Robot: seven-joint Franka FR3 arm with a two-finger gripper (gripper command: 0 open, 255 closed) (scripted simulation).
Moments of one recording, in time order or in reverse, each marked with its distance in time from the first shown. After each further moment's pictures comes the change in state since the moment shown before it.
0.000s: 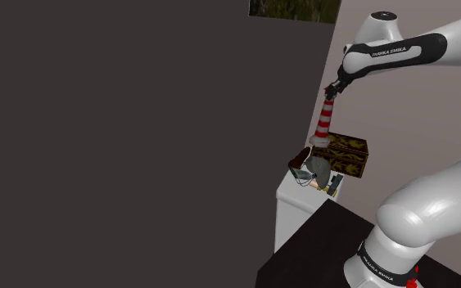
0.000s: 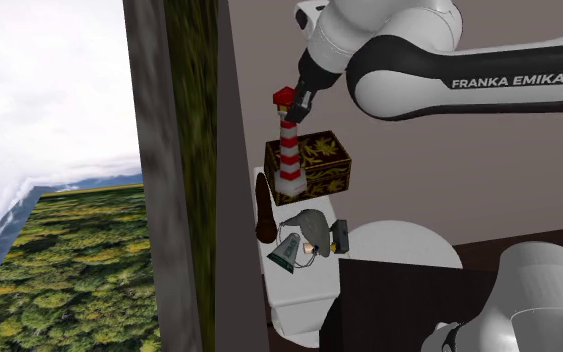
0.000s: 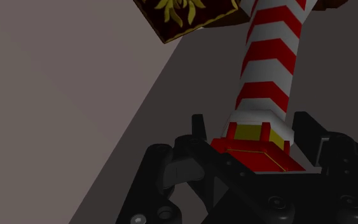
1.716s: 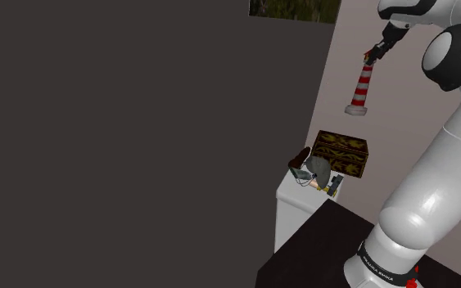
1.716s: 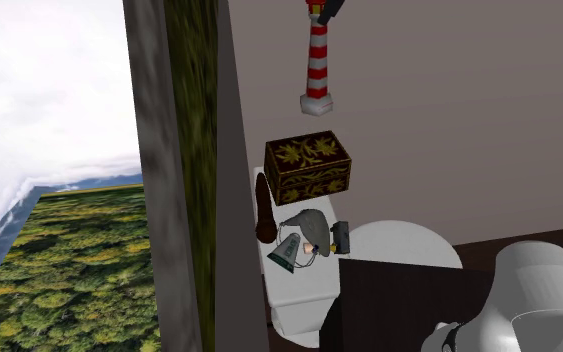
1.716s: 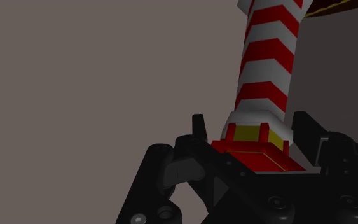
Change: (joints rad) arm 0.069 0.404 -0.427 0.729 0.463 -0.335 -0.576
